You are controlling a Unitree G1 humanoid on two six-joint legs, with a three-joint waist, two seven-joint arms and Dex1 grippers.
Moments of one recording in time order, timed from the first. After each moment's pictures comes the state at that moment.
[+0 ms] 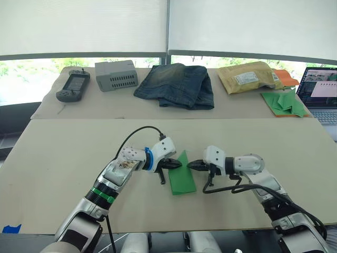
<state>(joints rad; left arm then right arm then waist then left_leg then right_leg) -0.53 0.38 -0.41 0.09 -0.12 0.52 -0.96 -0.39 -0.53 0.27 0.22 0.05 -0.09 1.07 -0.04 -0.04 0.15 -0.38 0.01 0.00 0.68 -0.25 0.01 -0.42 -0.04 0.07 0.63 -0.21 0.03</state>
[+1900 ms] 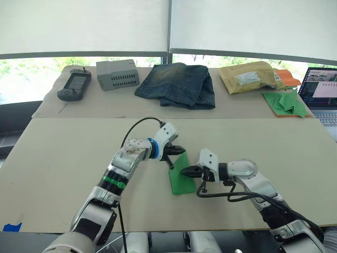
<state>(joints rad) -0.70 0.22 -0.30 0.33 -0.15 0.56 -0.86 -0.32 -0.52 0.34 0.03 0.13 0.17 1.02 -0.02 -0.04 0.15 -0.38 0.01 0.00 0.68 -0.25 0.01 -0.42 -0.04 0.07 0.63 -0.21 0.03</state>
